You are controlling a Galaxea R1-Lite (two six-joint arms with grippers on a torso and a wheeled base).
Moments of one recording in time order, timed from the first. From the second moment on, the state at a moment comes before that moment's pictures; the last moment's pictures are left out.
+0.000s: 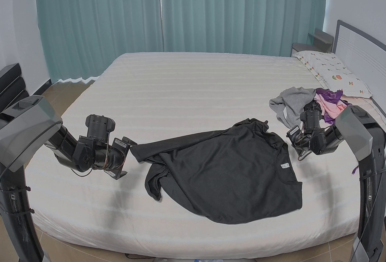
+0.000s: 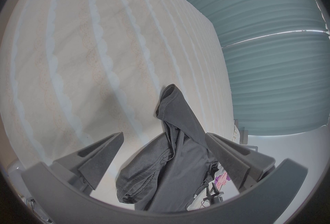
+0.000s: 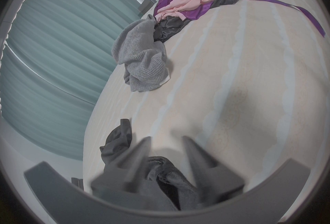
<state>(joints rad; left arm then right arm) -0.17 2.19 -1.00 -0.43 -0.10 -1.31 0.01 2.56 -1.46 -0.47 -0.06 1.01</state>
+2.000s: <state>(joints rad) -0.18 2.19 -1.00 -0.43 -0.10 -1.30 -0.02 2.69 -1.65 -0.57 -0.02 0.49</state>
